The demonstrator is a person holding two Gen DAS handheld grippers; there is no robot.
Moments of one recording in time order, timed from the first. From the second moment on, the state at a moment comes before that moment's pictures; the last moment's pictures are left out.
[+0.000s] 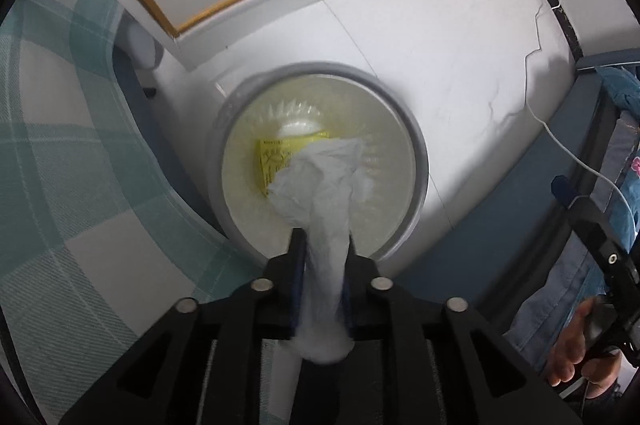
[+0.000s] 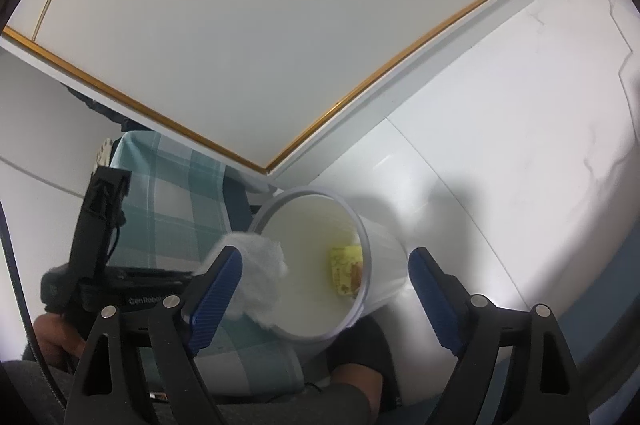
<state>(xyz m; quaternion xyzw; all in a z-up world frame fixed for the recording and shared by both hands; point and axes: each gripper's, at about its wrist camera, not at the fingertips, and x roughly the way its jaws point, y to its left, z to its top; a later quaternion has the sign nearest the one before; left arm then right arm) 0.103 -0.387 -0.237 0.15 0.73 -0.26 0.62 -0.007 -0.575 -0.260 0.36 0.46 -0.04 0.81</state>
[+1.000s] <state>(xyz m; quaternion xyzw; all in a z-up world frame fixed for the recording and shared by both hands) 0.097 -0.348 -0.151 0.10 0.60 -0.24 0.76 -0.019 -0.557 -0.206 0.35 0.43 -0.02 0.83</state>
